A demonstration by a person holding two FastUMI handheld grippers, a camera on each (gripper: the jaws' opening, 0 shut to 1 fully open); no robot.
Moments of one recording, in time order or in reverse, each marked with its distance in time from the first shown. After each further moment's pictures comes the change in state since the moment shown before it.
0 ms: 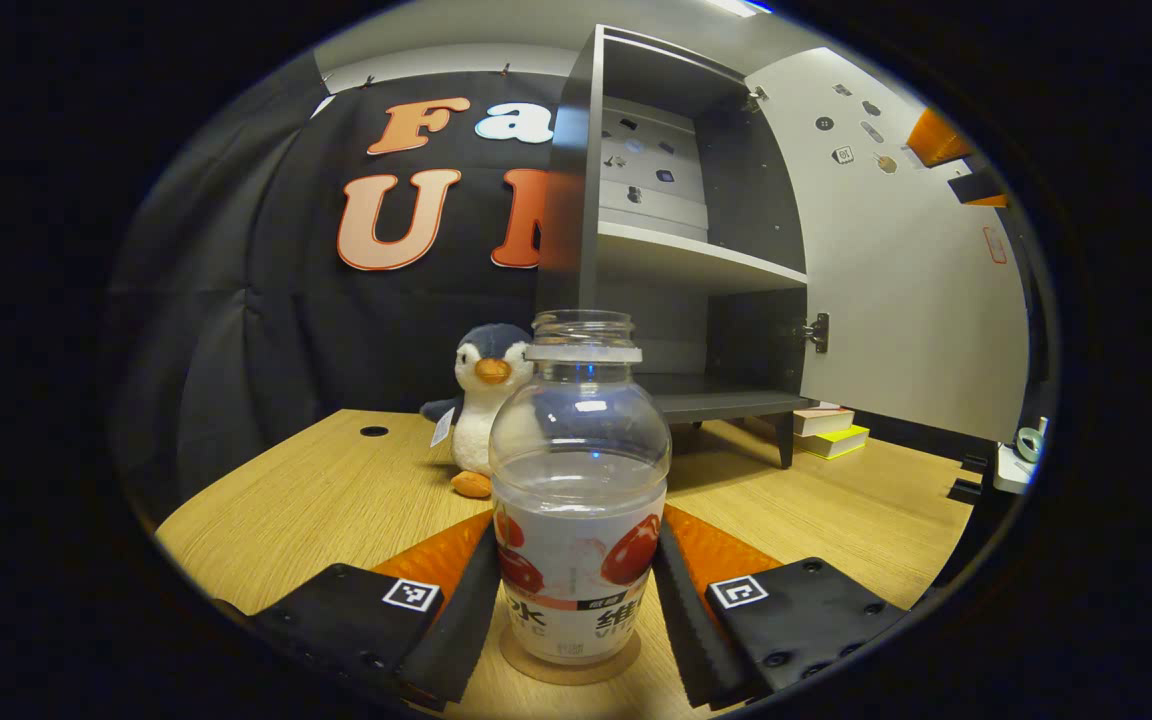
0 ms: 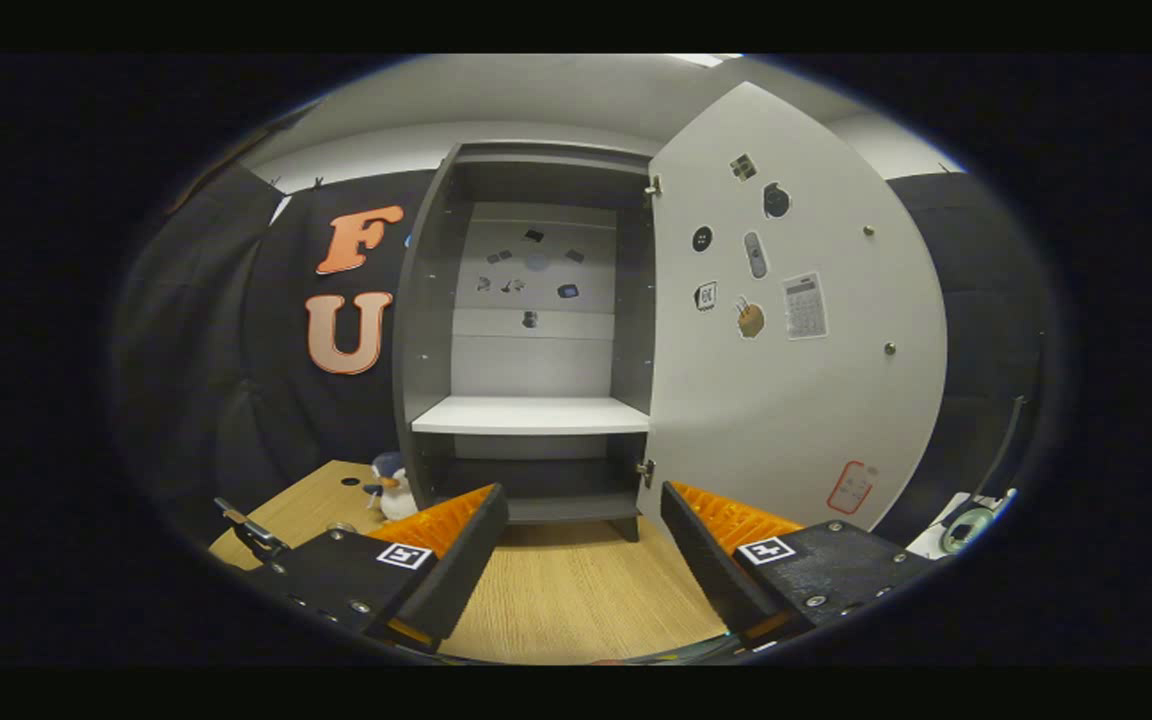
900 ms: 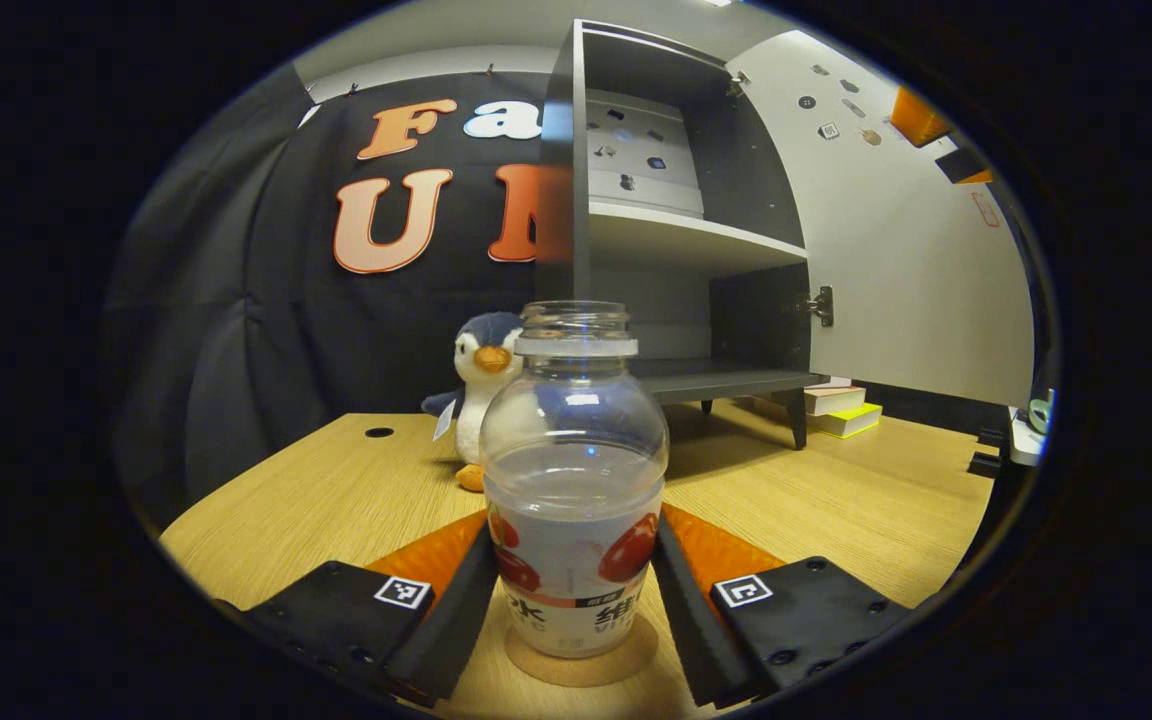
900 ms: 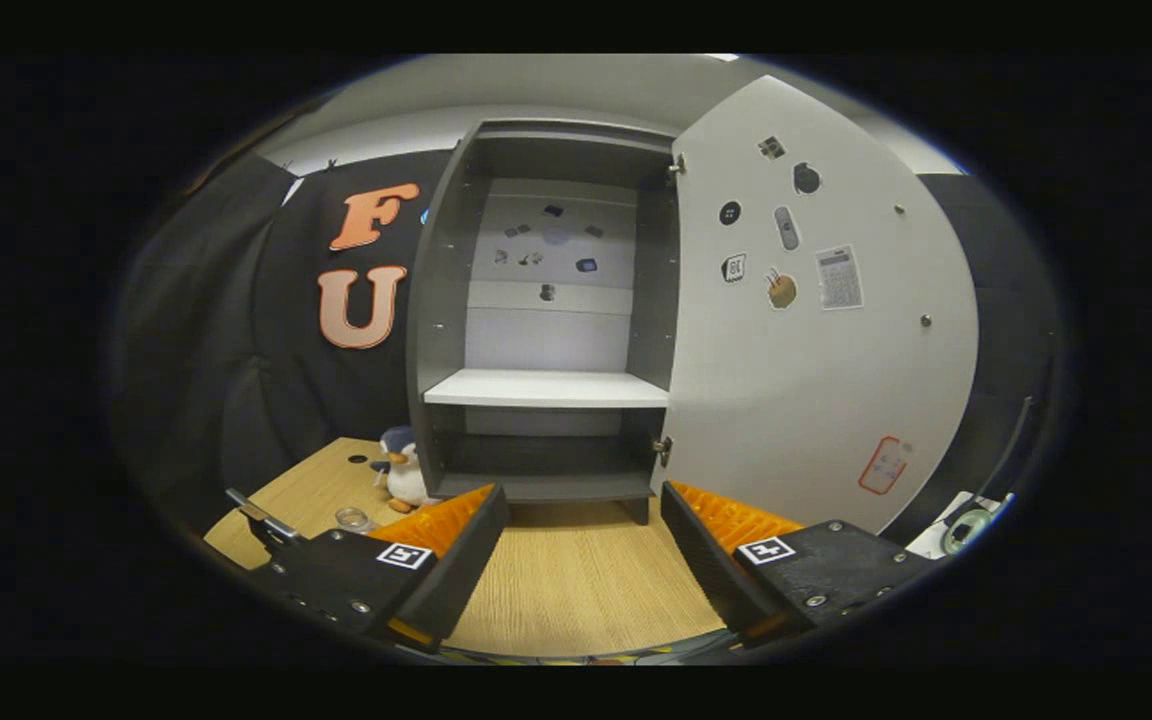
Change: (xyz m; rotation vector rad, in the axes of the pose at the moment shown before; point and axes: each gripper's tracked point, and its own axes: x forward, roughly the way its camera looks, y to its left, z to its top) left arm 0.002 -0.005 -0.016 0.047 0.029 0.017; right arm 0.006 0.014 -0.023 -0.035 0.074 0.037
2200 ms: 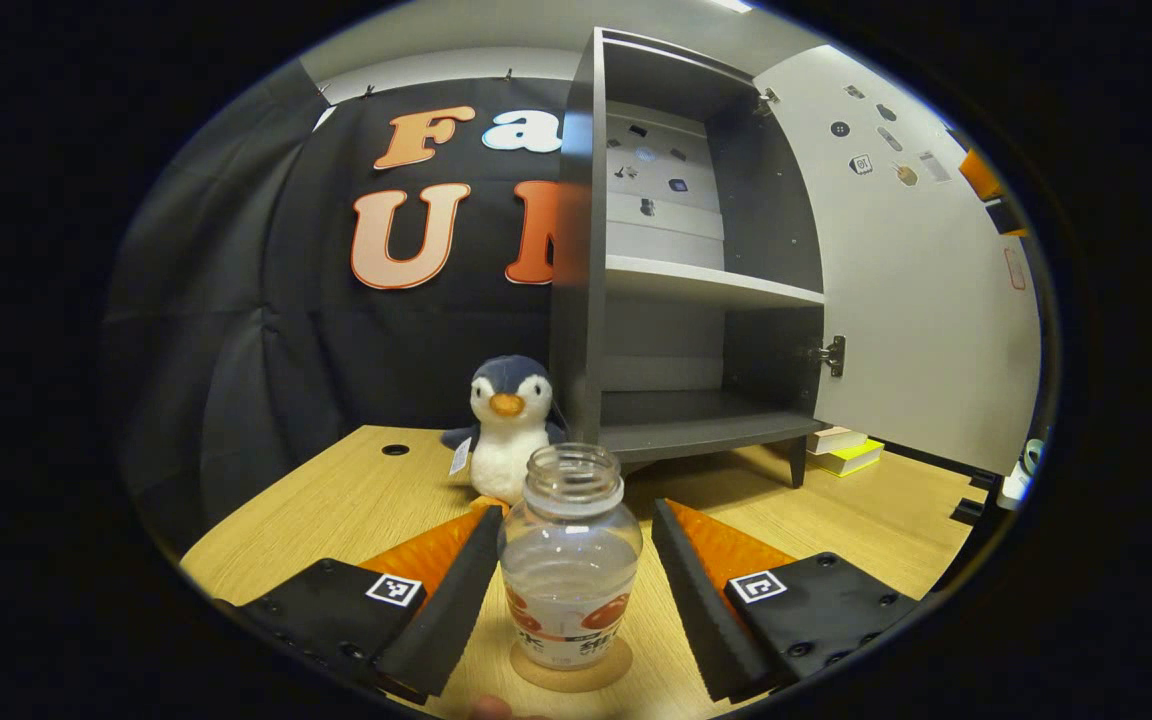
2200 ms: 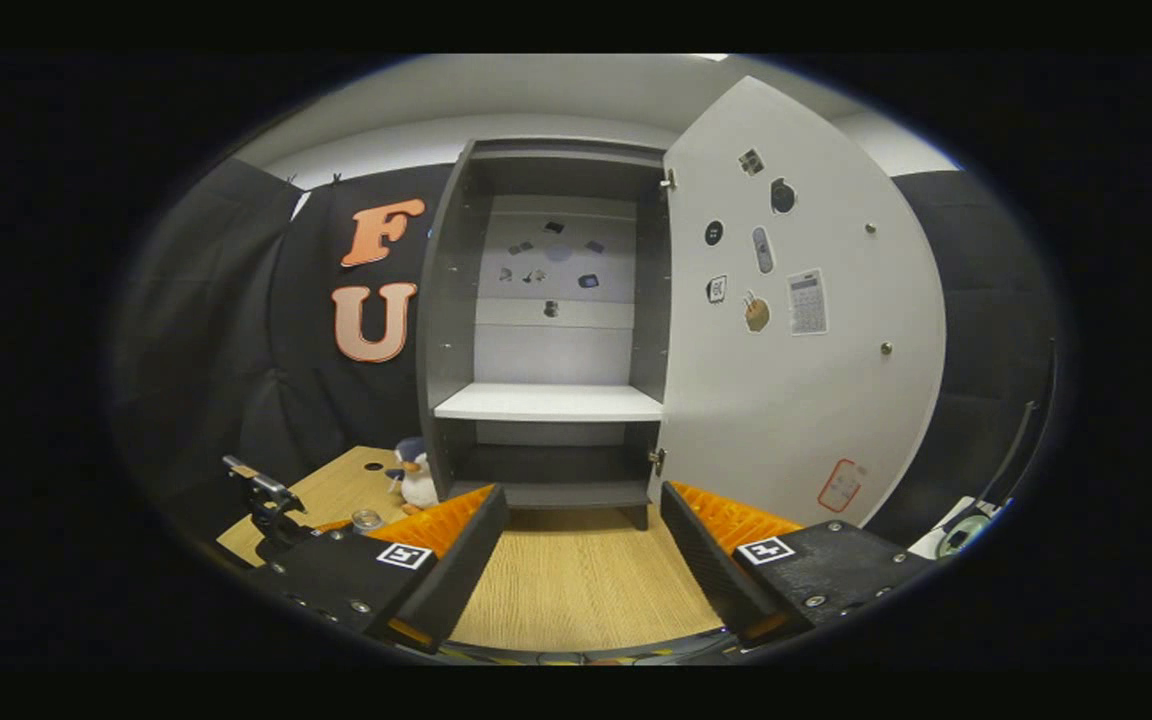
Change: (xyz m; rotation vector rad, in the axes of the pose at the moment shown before) left arm -0.012 0.001 0.075 -0.023 -0.024 0.041; right arm -0.027 -0.026 0.027 0.019 -0.028 0.044
